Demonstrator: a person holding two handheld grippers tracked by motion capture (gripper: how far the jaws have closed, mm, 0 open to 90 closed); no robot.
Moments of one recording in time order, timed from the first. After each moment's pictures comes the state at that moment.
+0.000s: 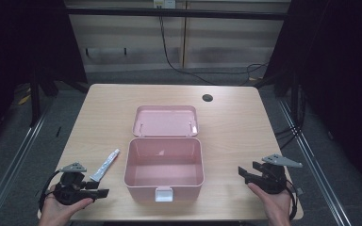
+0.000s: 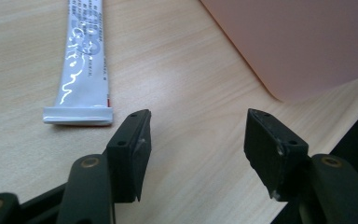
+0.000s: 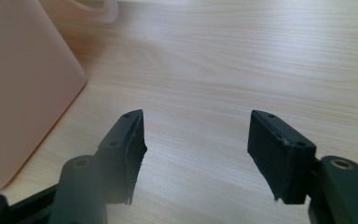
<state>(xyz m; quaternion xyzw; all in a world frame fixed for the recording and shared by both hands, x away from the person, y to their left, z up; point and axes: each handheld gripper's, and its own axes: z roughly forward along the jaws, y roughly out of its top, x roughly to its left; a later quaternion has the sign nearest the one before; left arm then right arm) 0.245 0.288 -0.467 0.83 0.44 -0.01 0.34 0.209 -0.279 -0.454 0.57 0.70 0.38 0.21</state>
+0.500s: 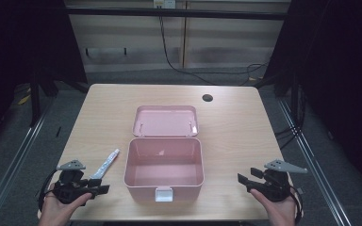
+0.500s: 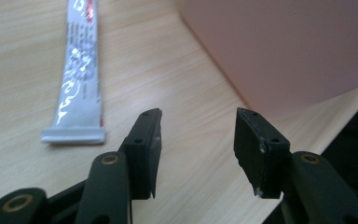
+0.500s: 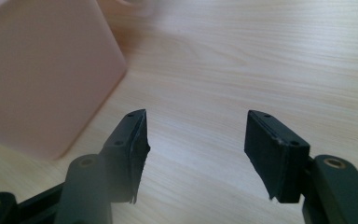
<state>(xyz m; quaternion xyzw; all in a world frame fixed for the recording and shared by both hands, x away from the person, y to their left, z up) 0.244 0.282 -0.451 0.82 0.43 -0.01 0.37 0.188 -0.278 -0.443 0.55 0.71 0.41 0.17</state>
